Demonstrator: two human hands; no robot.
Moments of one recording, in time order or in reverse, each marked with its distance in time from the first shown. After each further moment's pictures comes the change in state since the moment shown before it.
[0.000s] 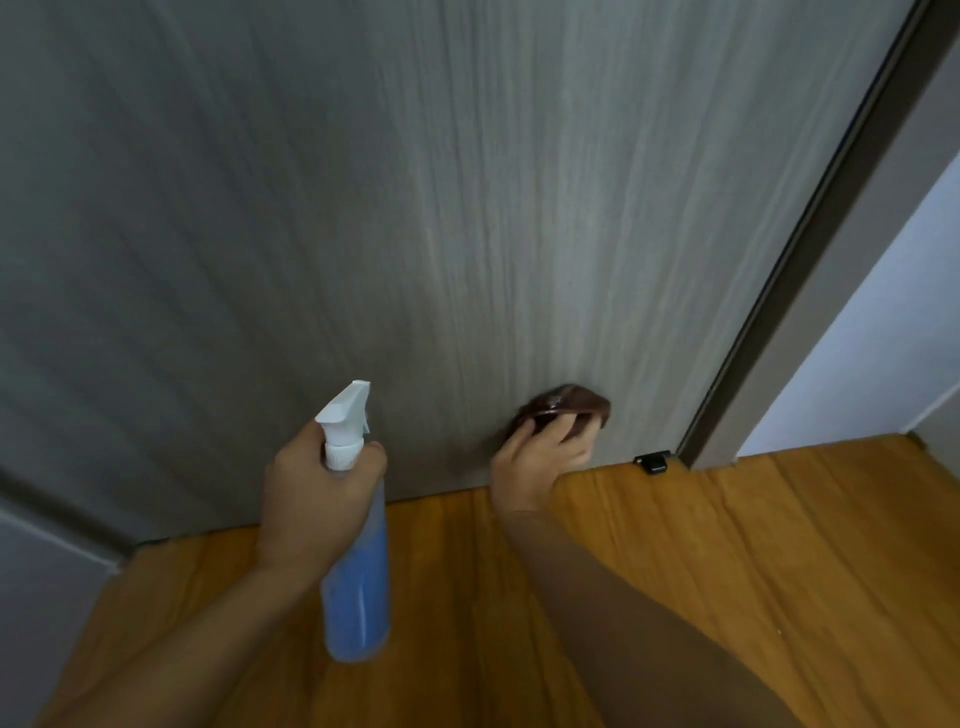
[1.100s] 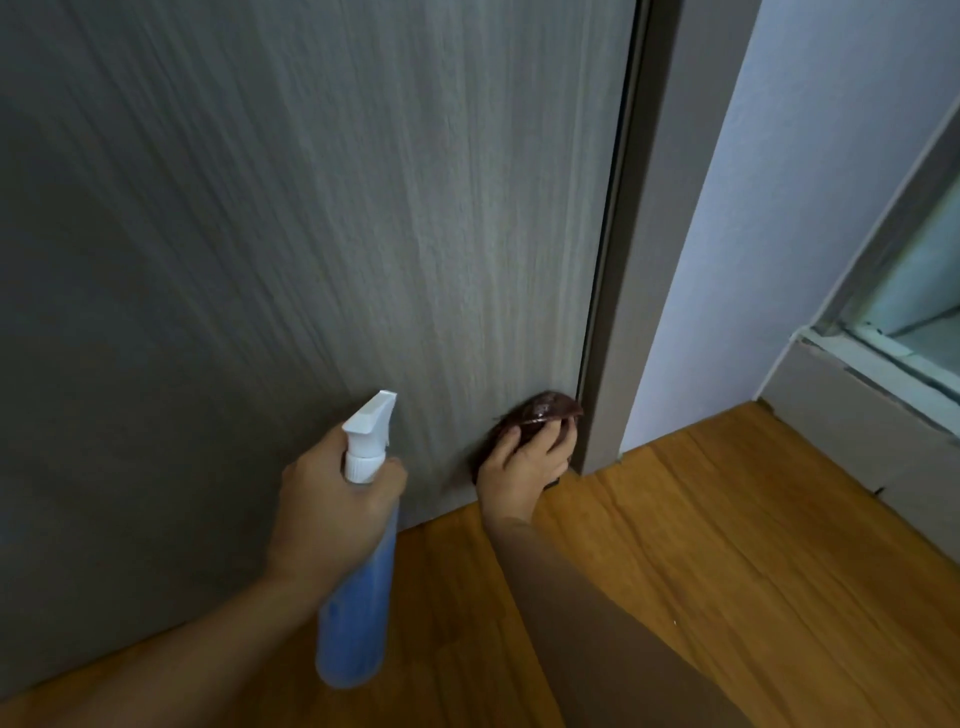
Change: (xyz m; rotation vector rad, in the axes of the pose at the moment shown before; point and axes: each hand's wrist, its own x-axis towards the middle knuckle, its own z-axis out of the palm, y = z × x) left_hand 0.010 0.081 0.117 -0.066 -0.316 0.138; right_hand 0.097 0.066 -0.054 0.132 0.070 0.235
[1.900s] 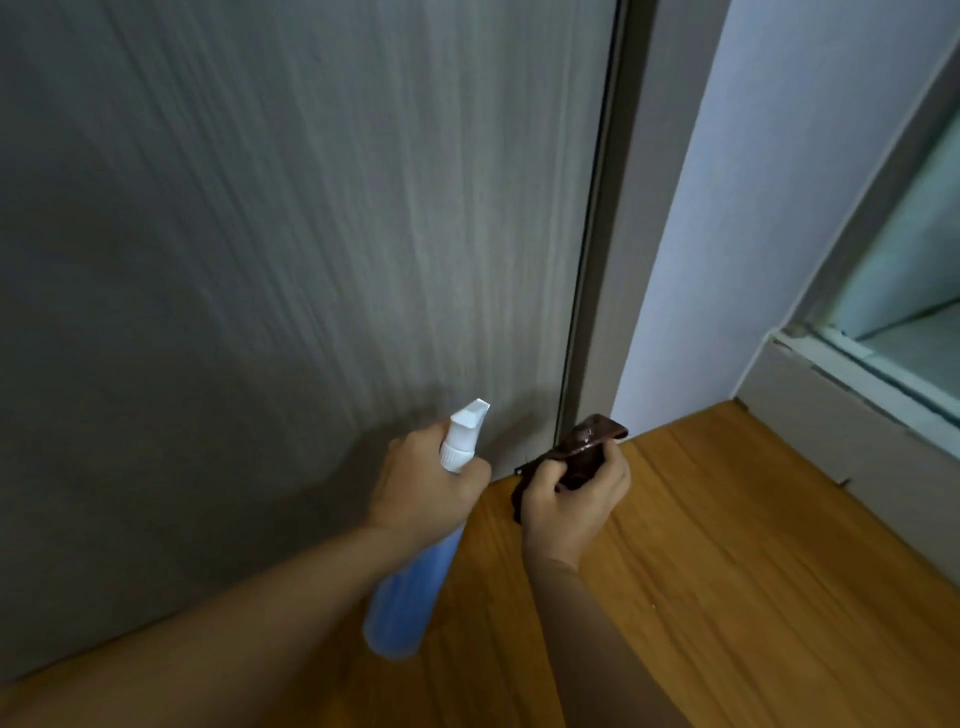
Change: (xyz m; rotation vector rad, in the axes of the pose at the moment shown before) left_hand -0.003 0.030 0.058 0.089 -0.213 0.069; right_hand -0.020 -0.013 -0.093 0.230 0.198 -0.071
